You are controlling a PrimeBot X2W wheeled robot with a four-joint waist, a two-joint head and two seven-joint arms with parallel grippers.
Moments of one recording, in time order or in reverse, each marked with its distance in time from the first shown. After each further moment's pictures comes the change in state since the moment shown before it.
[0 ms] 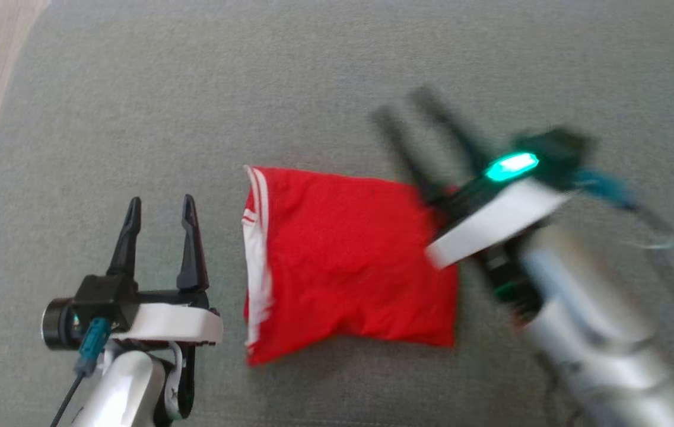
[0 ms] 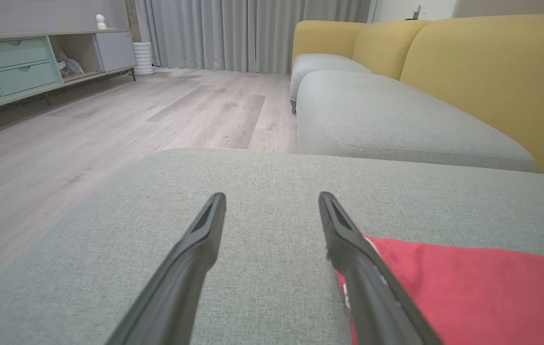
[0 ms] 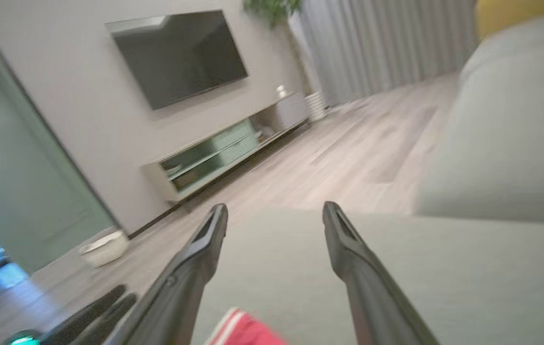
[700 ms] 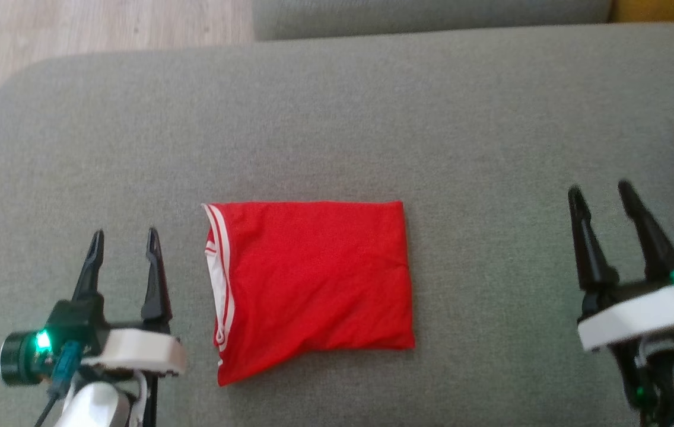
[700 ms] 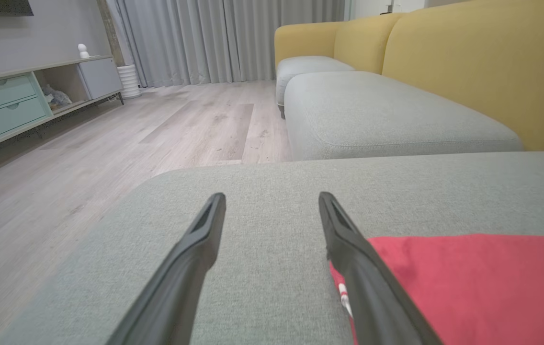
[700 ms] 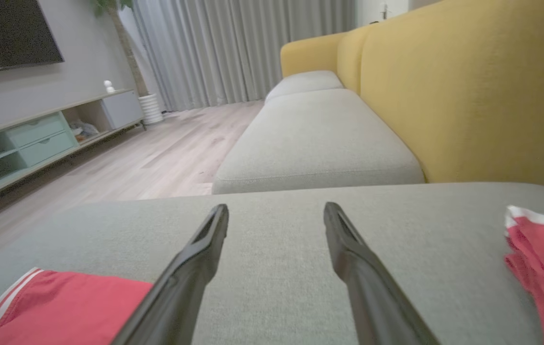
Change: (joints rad) left arm 0.082 0.102 0.025 -0.040 0.019 0.053 0.051; right arm 0.498 -0.031 -0.602 -0.351 -0.336 0.000 0.143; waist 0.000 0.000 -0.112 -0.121
